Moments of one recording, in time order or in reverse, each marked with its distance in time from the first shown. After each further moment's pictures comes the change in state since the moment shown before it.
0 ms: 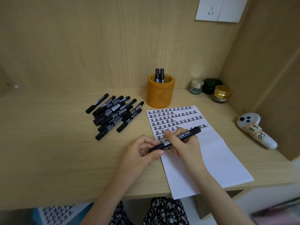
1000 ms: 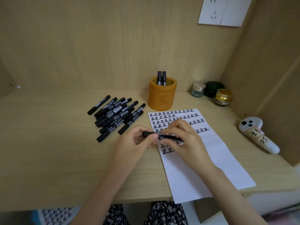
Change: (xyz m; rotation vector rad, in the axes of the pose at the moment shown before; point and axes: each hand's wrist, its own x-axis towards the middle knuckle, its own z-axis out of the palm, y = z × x) left_hand 0.014 0.022 -0.016 0.064 0.121 0.131; right_hand 0.024 0.000 -0.015 -0.791 -0.219 -0.571
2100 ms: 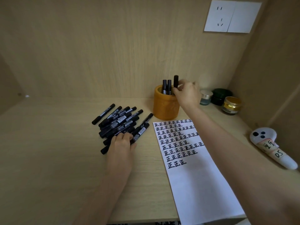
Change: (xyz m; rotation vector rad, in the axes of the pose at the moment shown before) left_hand 0.042 -0.052 -0.021 0.857 0.254 -0.026; right_hand 0.180 0.065 0.008 -0.313 0.246 0.459
